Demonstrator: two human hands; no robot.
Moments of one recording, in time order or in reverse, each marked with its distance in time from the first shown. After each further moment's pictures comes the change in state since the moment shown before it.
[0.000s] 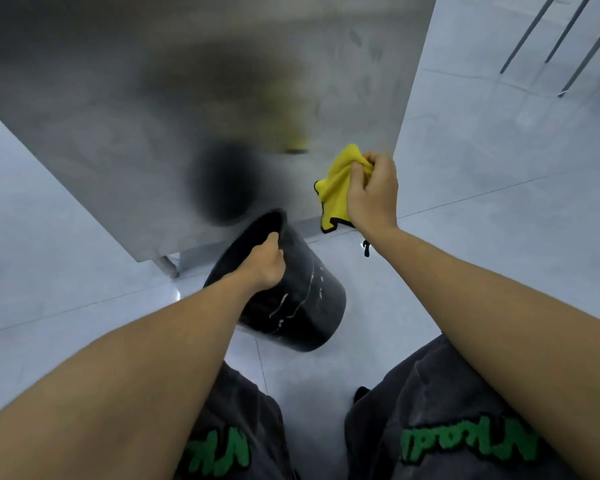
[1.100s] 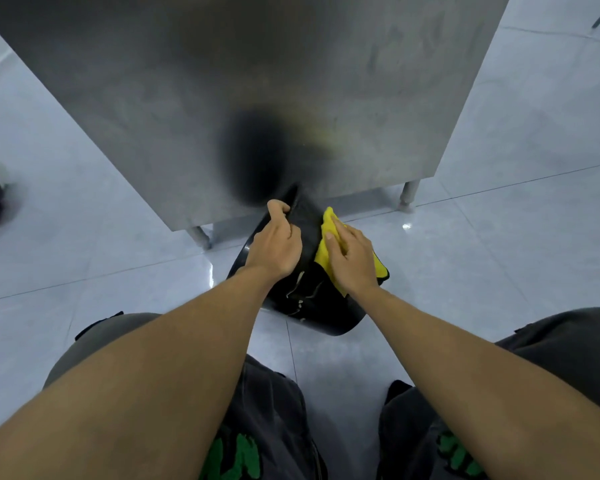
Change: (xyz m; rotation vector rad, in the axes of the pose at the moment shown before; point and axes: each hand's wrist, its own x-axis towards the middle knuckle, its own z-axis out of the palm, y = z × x) left_hand -0.011 -0.033 0.004 -0.144 0.328 -0.011; right_hand -0.113 0.130 0.099 -0.213 -0.419 0.084
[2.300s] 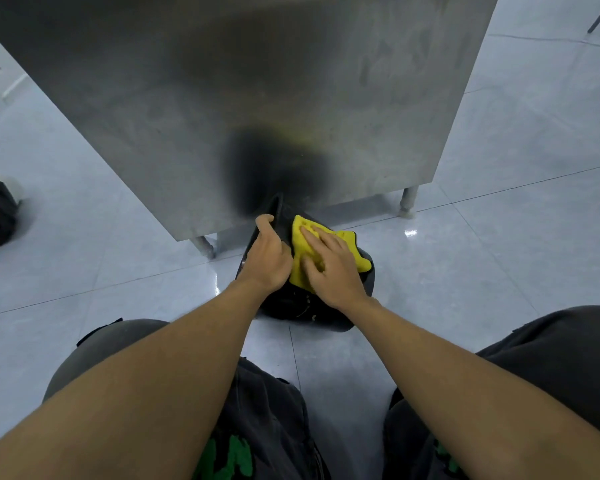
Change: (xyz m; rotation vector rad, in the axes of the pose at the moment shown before) left_hand -0.004 -0.018 -0.001 -0.005 0.020 0.041; right_hand -0.020 -0.027 0.002 -0.092 -0.096 -0.261
